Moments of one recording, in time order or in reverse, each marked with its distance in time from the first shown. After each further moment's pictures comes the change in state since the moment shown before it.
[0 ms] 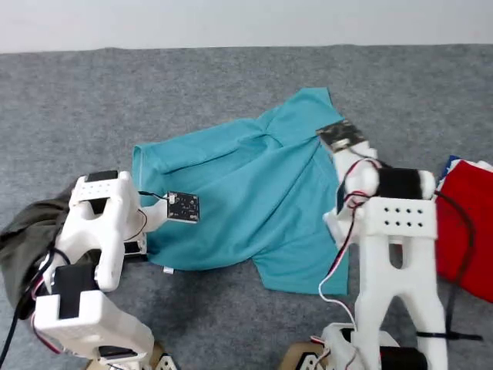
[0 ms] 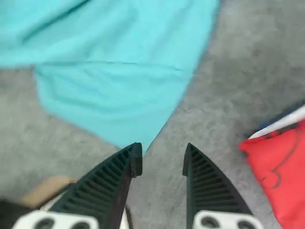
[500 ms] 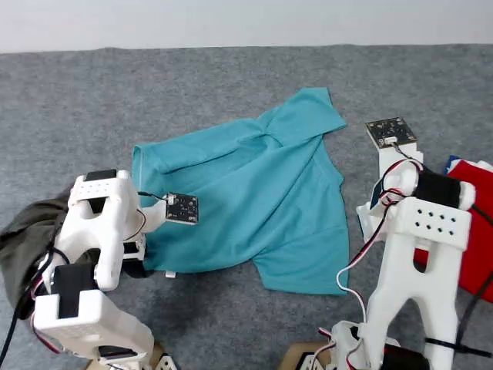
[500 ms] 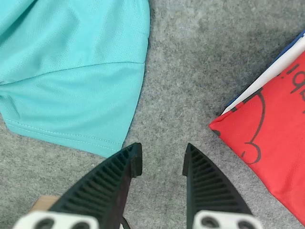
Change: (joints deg) left arm -0.3 0.1 0.5 -0.5 -2.0; right arm 13.5 0.0 0.0 -5.3 -1.4
